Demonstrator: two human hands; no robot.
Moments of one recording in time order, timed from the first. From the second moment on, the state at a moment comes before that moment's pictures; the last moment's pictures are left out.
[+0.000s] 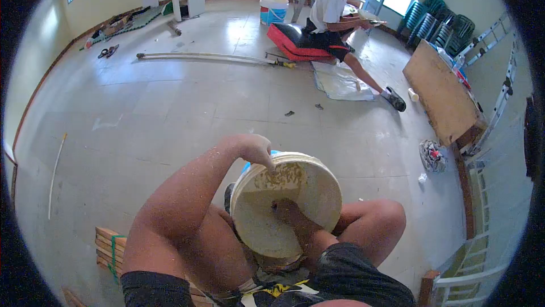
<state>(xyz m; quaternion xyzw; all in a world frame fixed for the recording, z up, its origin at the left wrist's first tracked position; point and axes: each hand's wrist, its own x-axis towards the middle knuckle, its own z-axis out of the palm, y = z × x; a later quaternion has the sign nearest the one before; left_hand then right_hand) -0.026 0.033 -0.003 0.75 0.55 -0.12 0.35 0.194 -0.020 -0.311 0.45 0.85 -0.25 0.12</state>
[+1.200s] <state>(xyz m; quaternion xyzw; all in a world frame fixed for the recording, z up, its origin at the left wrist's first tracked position) -0.004 0.034 0.013 0.75 0.57 -0.13 0.31 0.193 -0.015 -0.330 0.45 0.84 -0.28 0.09</state>
